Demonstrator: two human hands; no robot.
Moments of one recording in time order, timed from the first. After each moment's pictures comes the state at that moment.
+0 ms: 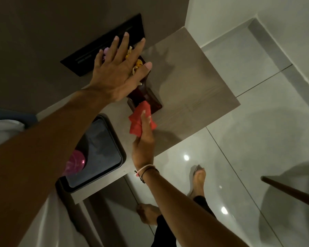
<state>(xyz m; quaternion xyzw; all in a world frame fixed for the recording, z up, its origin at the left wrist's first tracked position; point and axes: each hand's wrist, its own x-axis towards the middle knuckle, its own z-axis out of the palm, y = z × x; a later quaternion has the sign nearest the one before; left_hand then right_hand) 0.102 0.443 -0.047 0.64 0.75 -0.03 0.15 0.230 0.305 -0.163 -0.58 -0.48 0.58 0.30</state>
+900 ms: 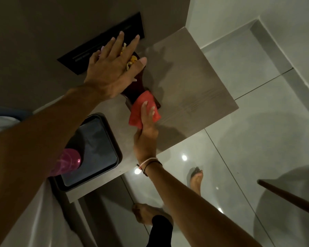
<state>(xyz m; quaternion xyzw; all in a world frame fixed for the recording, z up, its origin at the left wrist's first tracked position) 0.099 0.449 -0.047 0.61 0.78 0.00 0.17 0.237 0.336 -0.158 -0.56 -0.60 0.48 0.29</state>
